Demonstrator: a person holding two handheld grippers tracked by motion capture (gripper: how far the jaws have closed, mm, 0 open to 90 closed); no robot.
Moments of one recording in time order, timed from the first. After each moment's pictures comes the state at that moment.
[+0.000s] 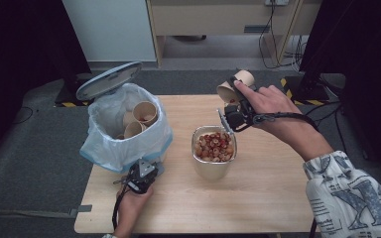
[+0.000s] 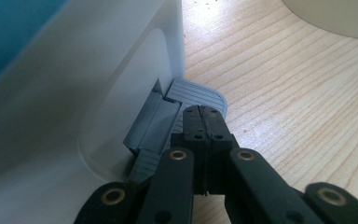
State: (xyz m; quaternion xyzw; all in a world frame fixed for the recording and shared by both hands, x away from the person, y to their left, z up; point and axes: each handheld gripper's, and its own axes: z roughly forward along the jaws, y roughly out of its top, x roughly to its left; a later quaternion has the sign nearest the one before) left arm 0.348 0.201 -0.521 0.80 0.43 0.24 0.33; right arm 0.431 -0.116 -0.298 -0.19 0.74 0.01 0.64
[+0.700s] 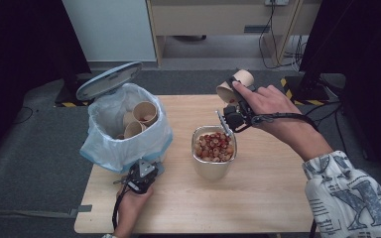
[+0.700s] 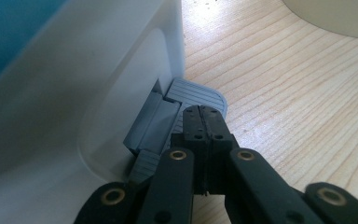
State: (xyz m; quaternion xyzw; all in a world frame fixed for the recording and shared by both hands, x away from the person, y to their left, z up) left arm 0.348 0.201 -0.520 0.81 0.43 0.24 0.33; right arm 0.430 -0.114 -0.298 -0.20 0.74 0.00 0.65
